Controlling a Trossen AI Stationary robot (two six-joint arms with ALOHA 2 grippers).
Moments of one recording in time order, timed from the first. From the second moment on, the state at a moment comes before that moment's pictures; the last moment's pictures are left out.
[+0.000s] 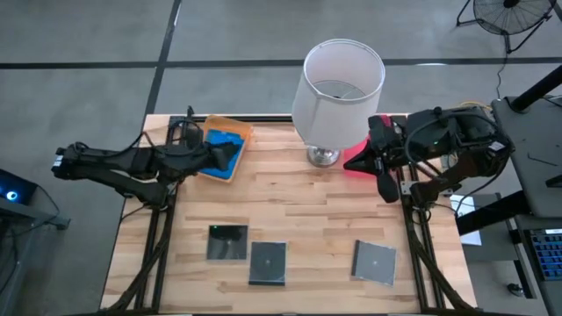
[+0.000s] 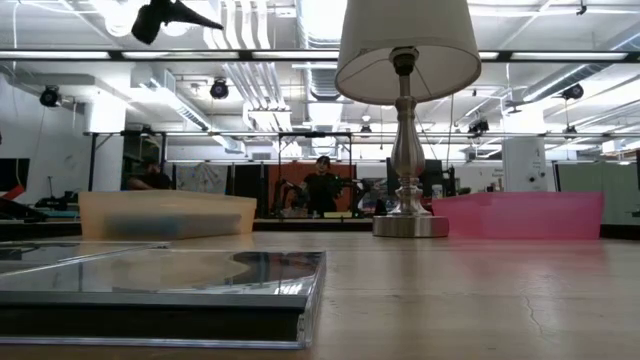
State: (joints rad) left arm -0.12 0.89 0.96 -0.37 -0.70 -0.98; right arm 0.21 1.41 2.09 -1.23 0.13 0.28
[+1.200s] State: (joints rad) left arm 0.48 1.18 0.85 -0.65 -0.11 -0.76; right arm 0.18 1.49 2.07 -1.16 0.13 0.34
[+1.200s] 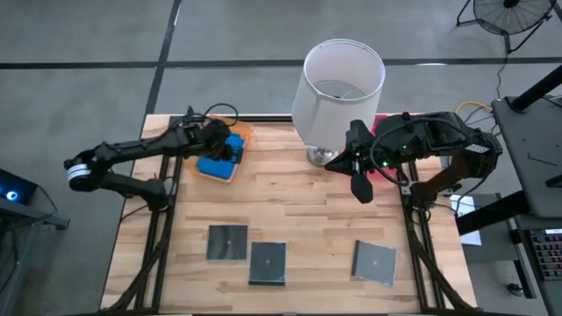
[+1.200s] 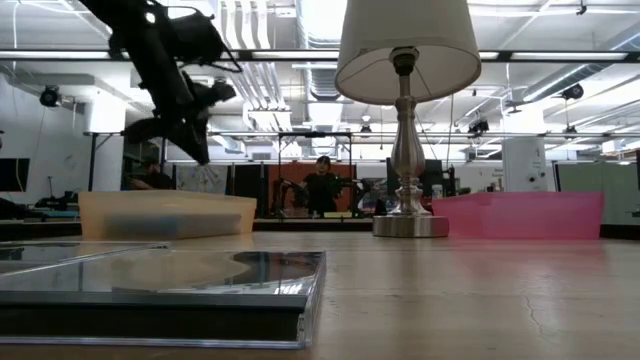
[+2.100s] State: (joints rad) left arm 0.48 1.45 0.84 -0.74 -0.19 -0.68; right arm 0.18 1.49 2.07 -1.16 0.13 0.36
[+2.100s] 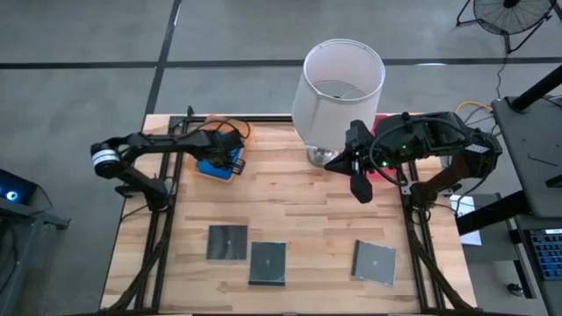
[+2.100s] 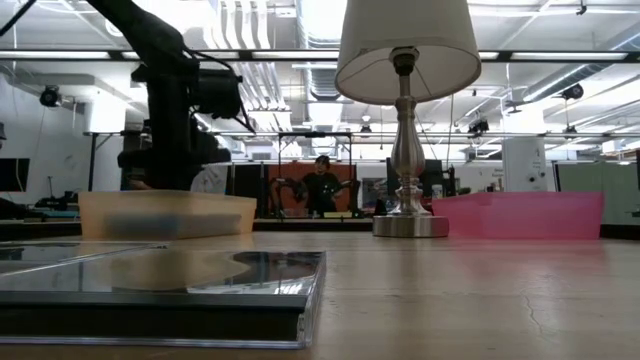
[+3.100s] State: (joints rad) left arm 0.51 1.45 0.88 -0.77 -0.29 -0.69; right arm 0.18 1.49 2.07 -1.17 0.13 0.36
